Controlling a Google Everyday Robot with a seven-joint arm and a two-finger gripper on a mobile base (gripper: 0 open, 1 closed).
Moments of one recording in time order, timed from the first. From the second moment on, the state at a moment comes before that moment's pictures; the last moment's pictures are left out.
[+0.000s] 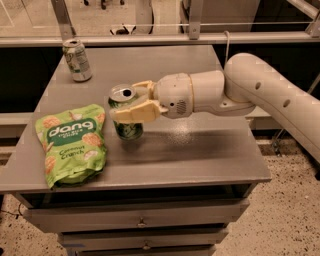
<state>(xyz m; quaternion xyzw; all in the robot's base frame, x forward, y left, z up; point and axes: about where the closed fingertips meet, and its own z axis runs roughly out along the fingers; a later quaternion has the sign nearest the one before) 0.495 0.073 0.930 -0.52 0.54 0.49 0.44</state>
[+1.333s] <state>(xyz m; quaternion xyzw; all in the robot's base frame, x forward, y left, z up) 0.472 0.085 0.898 -0.52 0.54 0.51 0.42</state>
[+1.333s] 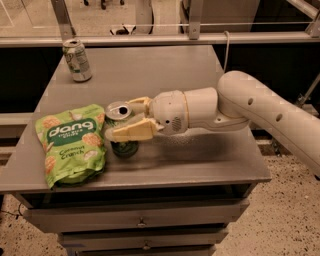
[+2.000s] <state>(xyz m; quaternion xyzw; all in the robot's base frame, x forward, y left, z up) 0.482 0.069 0.891 -0.51 0.56 0.50 0.43</state>
